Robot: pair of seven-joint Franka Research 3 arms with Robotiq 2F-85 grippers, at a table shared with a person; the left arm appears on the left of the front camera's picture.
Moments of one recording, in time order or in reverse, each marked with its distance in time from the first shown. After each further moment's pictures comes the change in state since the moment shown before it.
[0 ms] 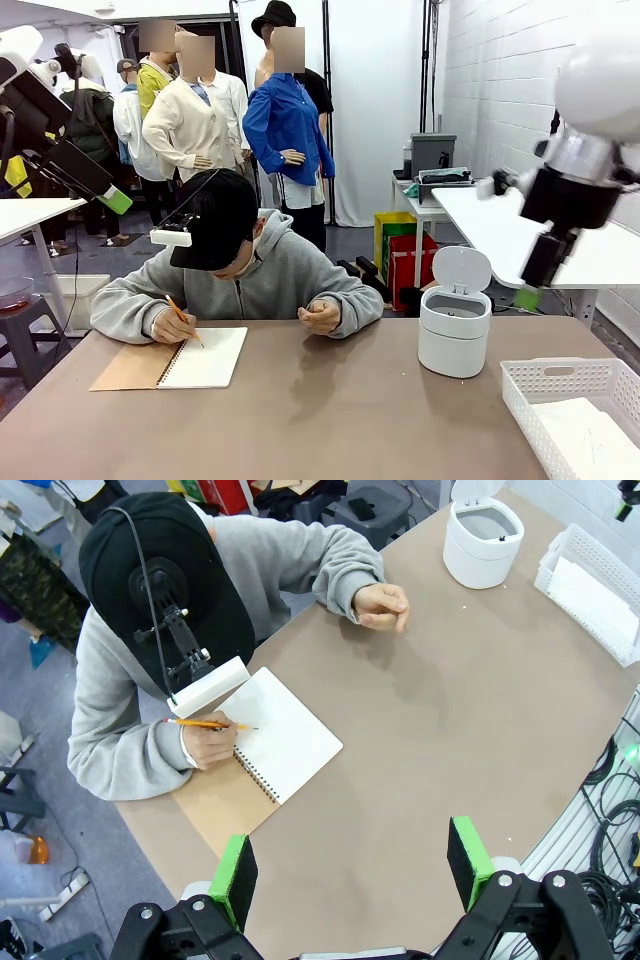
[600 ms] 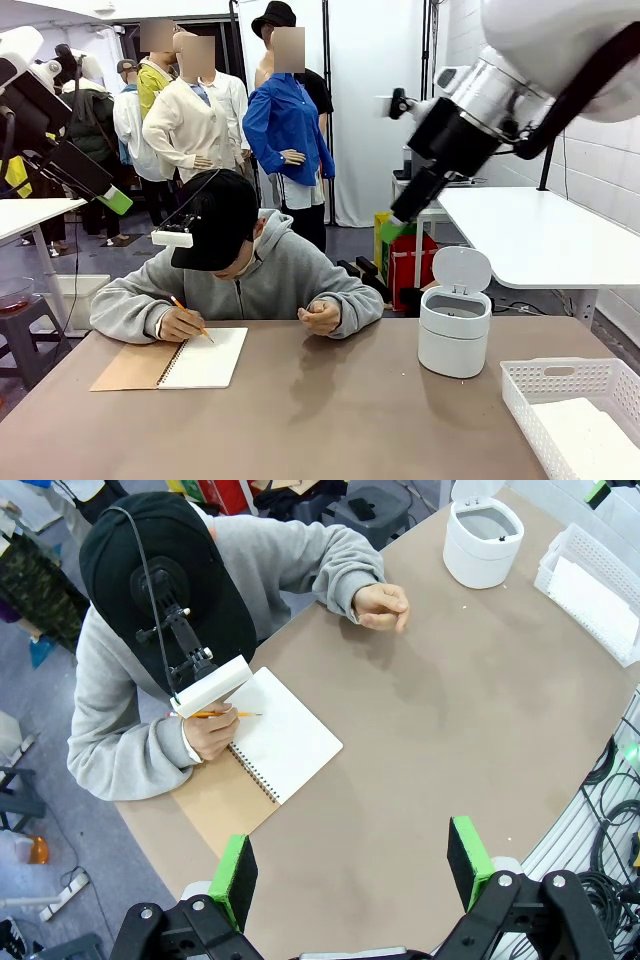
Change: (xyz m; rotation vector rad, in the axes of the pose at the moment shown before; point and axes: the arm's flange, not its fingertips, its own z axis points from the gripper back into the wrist) left arm 0.000 0.000 0.000 0.000 0.000 0.000; right arm 0.113 0.084 0.039 0.132 -0.367 0.229
